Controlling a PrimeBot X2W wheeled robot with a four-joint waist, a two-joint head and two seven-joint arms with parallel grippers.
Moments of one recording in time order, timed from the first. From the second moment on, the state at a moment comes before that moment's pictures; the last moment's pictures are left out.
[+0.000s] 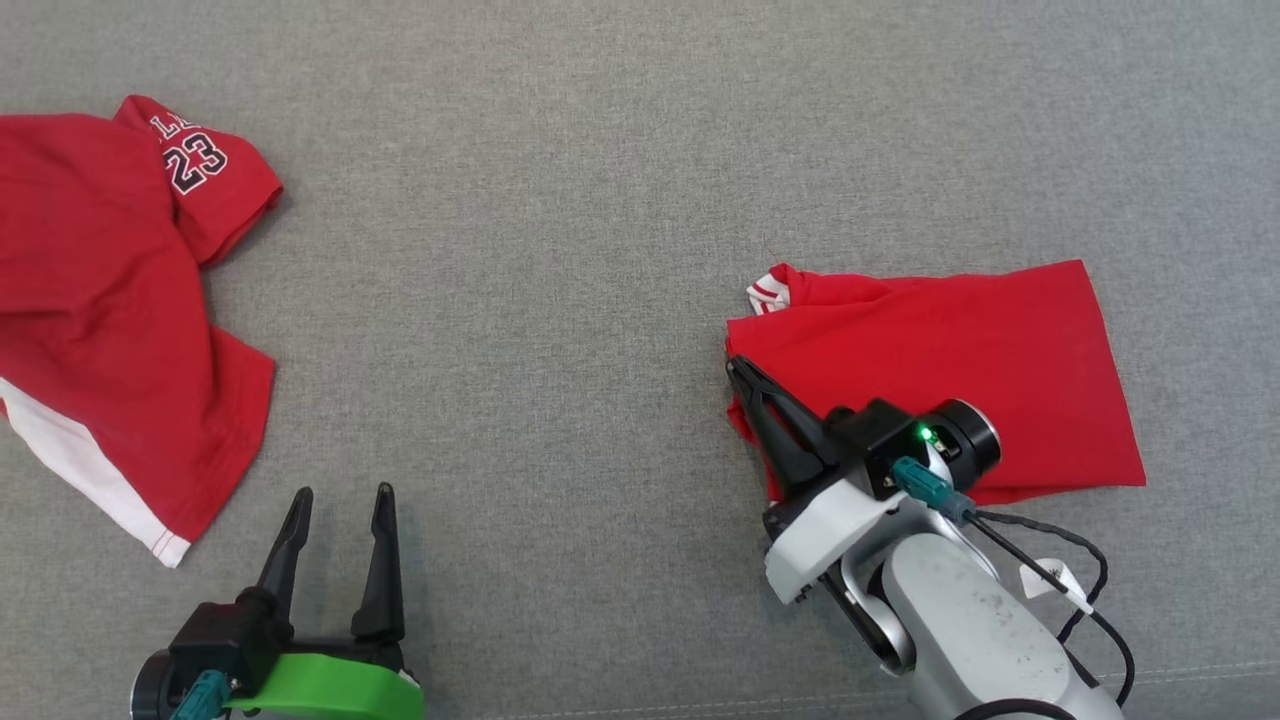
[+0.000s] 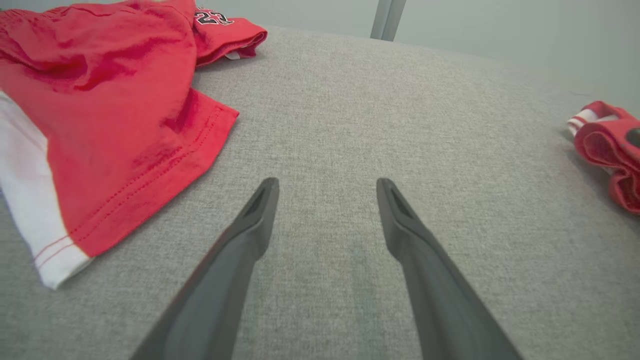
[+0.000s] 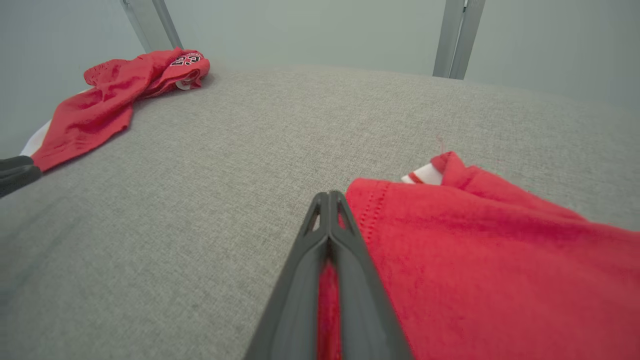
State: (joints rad) left arm 0.02 0.05 -0.04 0.16 -0.23 -0.12 -0.26; right arm -0.41 -0.05 0.46 0.43 0.13 0.13 -0.26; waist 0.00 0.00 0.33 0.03
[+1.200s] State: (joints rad) left arm 0.16 0.05 0.04 0.17 -0.26 -0.12 -0.26; right arm 0.07 -0.16 -0.01 0.16 0.11 0.13 -0.26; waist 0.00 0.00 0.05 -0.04
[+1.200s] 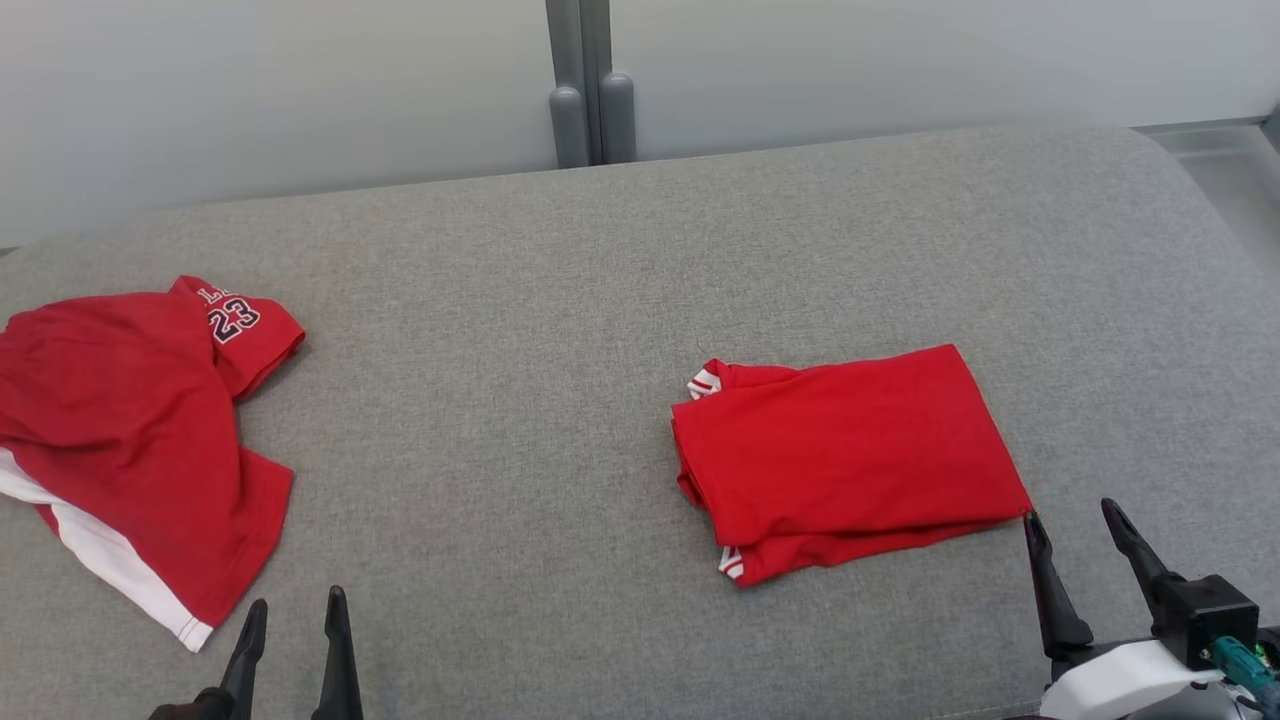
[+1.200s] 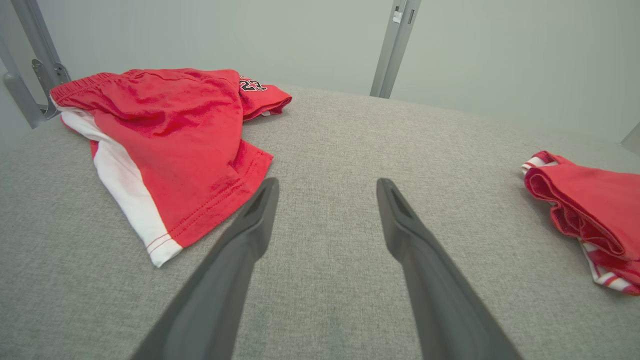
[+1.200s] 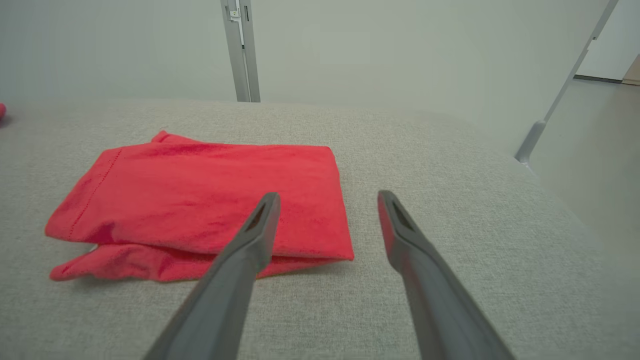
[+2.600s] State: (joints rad) left arm 0.06 0.05 -0.02 0.17 -0.24 -0.13 -0.26; right arm -0.41 -0.55 0.33 0.43 0.75 0.13 0.36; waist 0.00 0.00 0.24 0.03
